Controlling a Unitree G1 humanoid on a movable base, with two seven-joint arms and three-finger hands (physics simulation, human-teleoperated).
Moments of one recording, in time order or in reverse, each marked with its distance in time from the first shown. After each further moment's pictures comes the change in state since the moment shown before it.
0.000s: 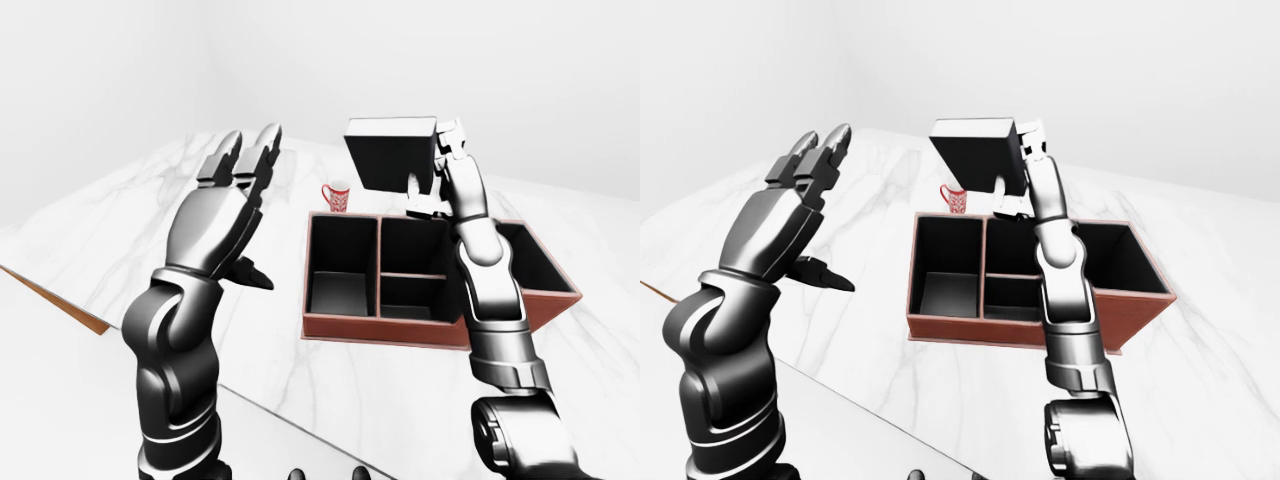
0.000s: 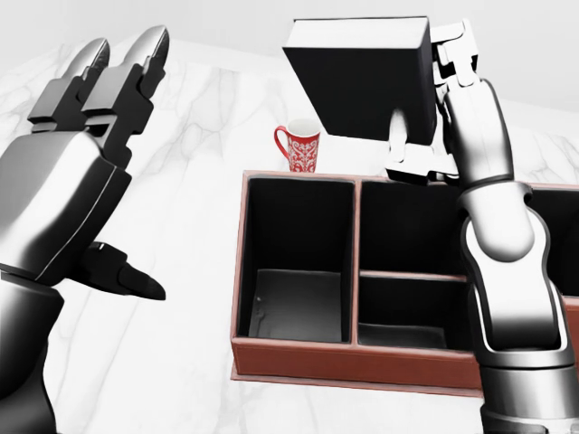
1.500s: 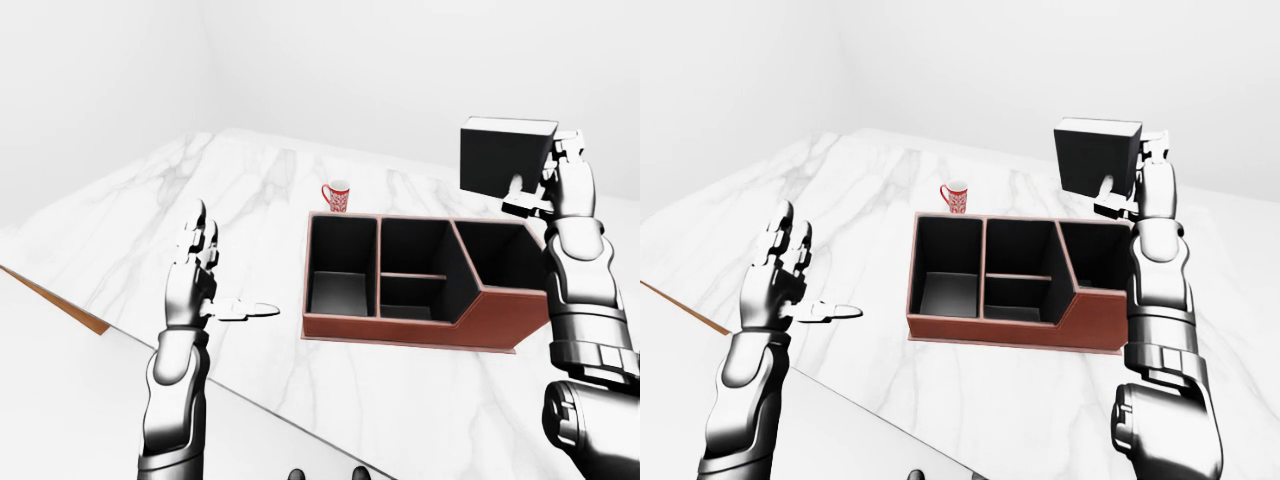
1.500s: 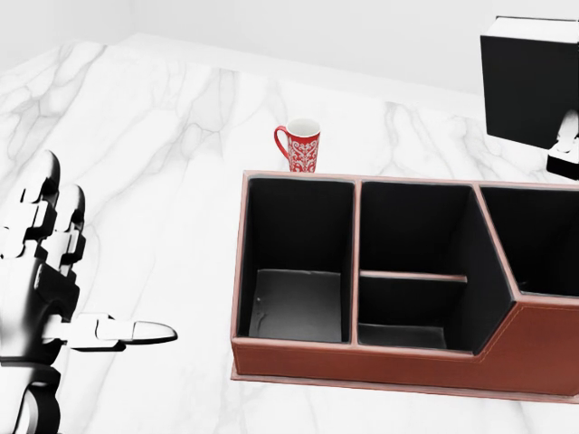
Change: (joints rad) left arm 0.331 -0.004 0.116 0.347 -1.122 -0.077 0.482; right arm -0.047 -0.357 -0.189 0.426 0.160 -0.111 -0.062
